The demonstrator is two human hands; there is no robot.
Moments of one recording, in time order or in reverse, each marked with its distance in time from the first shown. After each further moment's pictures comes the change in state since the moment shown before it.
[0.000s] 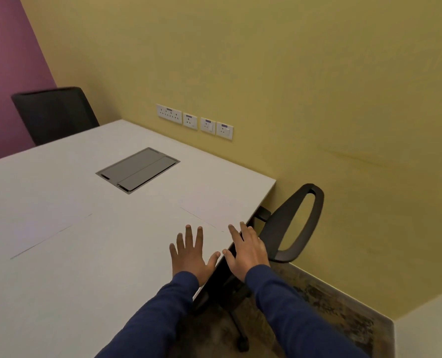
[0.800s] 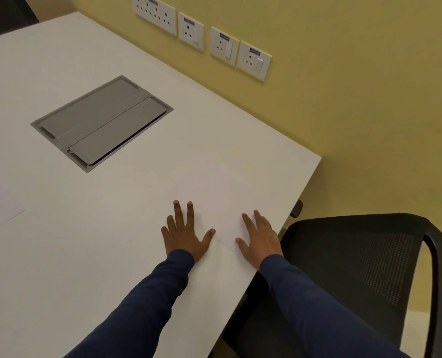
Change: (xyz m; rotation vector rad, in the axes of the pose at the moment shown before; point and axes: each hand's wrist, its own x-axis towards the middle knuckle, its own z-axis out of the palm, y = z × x) left_hand 0.307 -0.048 0.148 -0.063 -0.181 -0.151; right_hand 0.296 0.071 0.163 -0.033 -0.371 0.104
